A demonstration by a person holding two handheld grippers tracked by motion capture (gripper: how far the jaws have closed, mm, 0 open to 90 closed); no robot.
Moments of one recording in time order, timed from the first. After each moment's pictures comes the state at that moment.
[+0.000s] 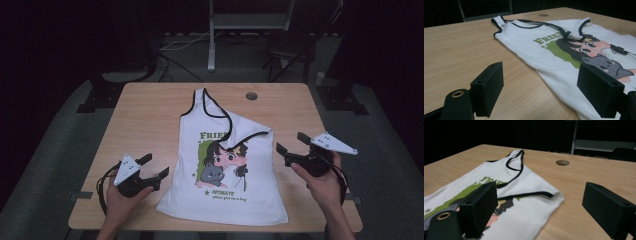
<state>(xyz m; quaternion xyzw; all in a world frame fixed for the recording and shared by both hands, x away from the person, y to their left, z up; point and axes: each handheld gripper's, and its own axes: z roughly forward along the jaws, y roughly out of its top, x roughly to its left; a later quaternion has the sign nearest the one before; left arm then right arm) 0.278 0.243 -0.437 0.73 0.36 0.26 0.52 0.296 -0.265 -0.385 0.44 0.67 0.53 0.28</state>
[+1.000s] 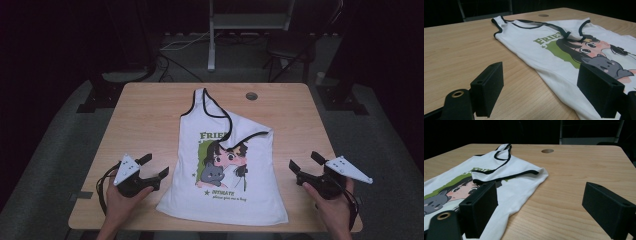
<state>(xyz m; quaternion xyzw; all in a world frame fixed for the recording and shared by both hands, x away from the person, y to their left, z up) 0.277 0.243 -0.437 0.73 0.36 0.26 0.52 0.258 -0.289 -0.424 0.48 0.64 0.53 0.30</state>
